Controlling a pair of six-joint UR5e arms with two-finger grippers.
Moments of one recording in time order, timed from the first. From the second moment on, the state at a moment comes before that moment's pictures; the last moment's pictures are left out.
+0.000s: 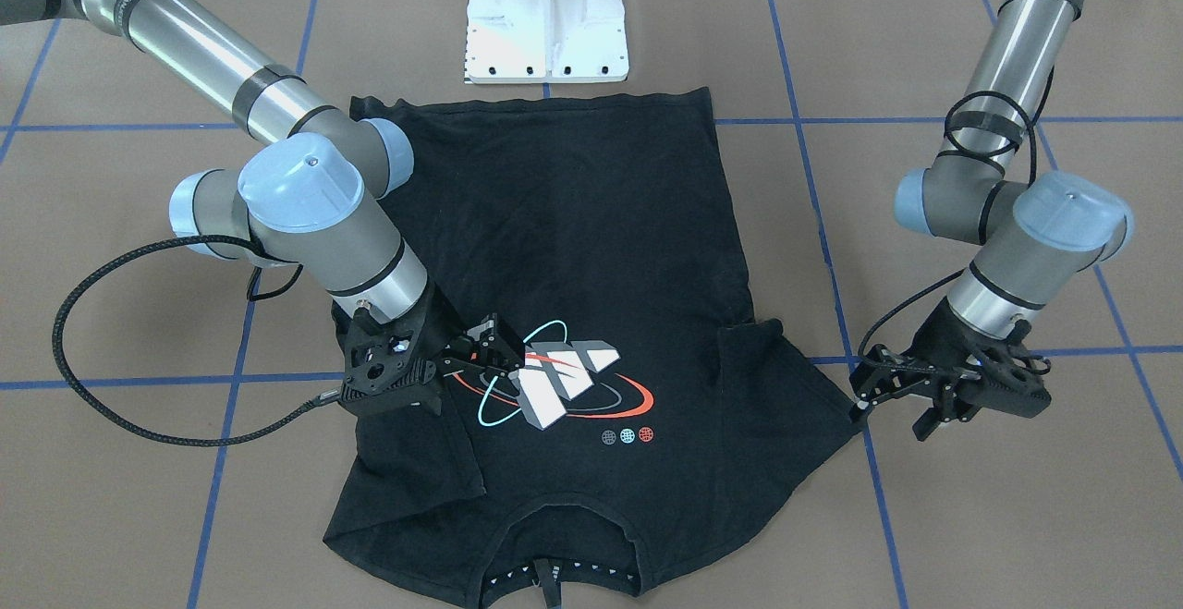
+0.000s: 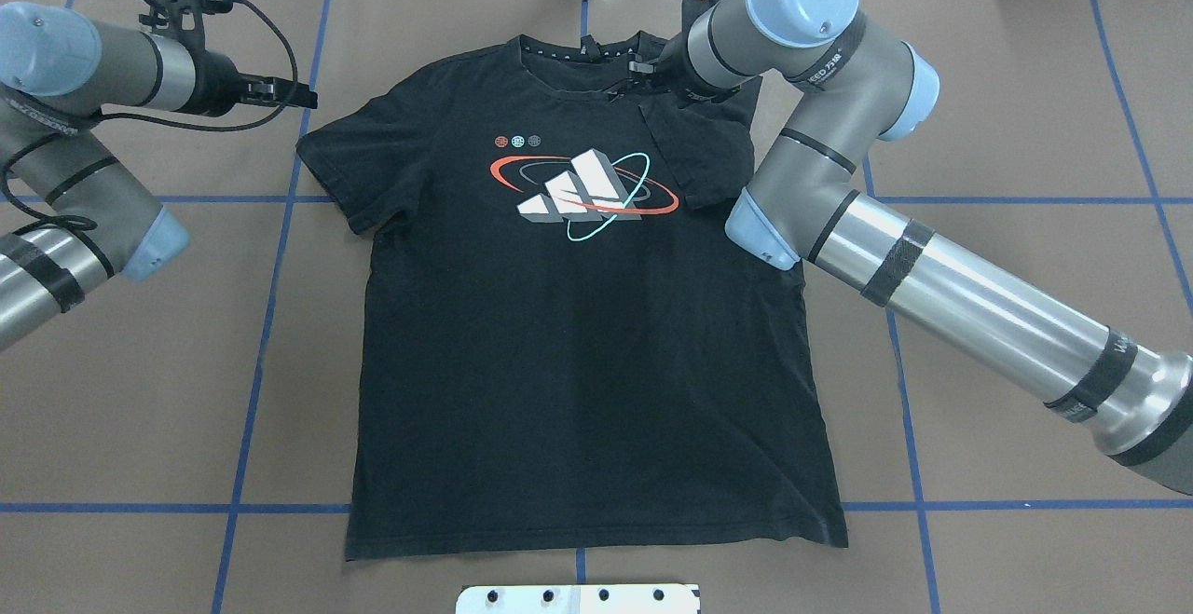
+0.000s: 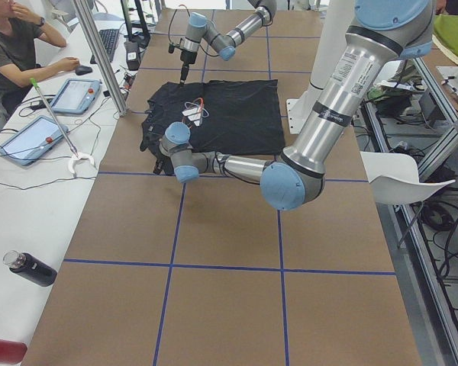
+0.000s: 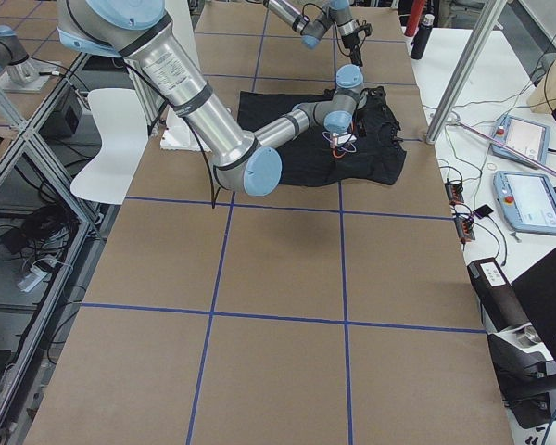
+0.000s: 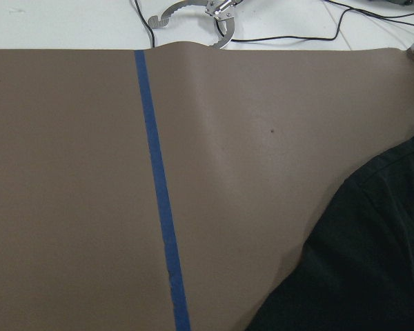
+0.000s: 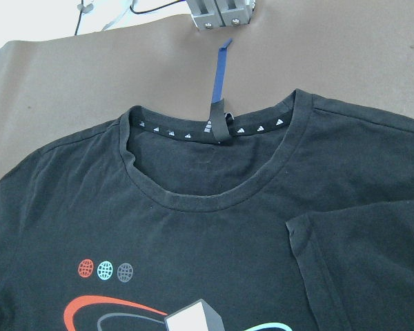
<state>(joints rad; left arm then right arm) -0.95 -2.06 -1.13 -2.64 -1.96 -0.92 0.79 -0.77 1.23 -0.90 1.95 1.12</state>
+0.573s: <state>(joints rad) -0.90 -2.08 -1.07 -2.64 -1.94 -0.92 0.81 -0.79 1.26 -0.91 2.01 1.12</state>
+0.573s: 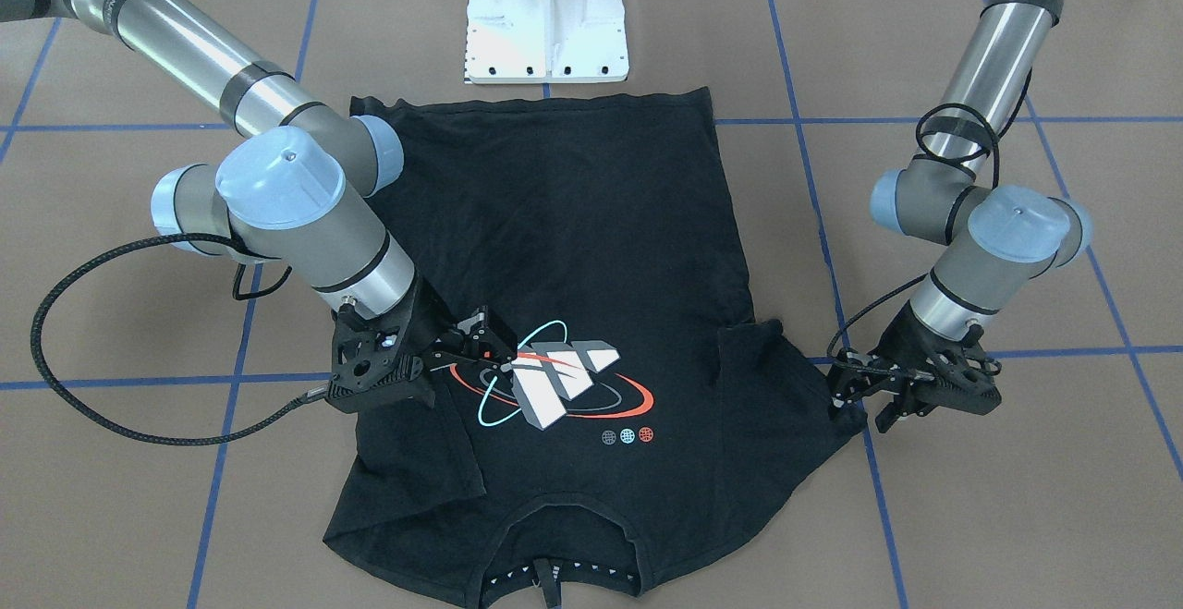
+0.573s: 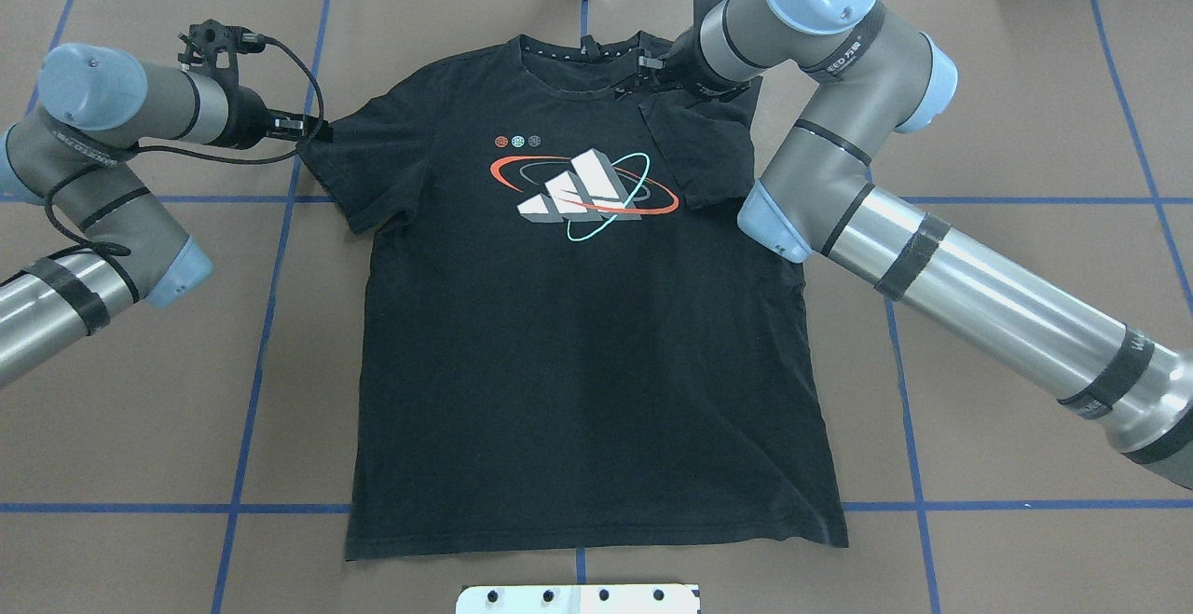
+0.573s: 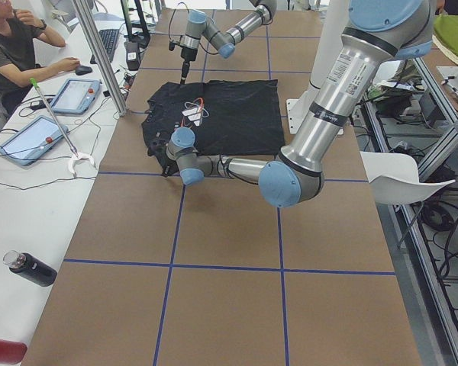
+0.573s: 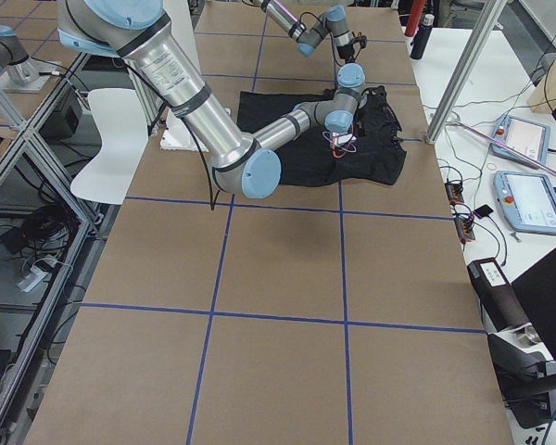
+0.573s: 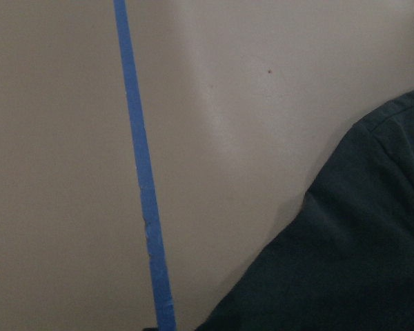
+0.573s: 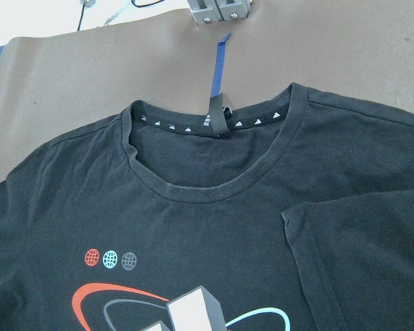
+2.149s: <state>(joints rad) -0.90 -2.08 -1.06 -2.64 -1.94 -0.91 0.85 -0.88 1.42 -1.03 2.10 1.12</state>
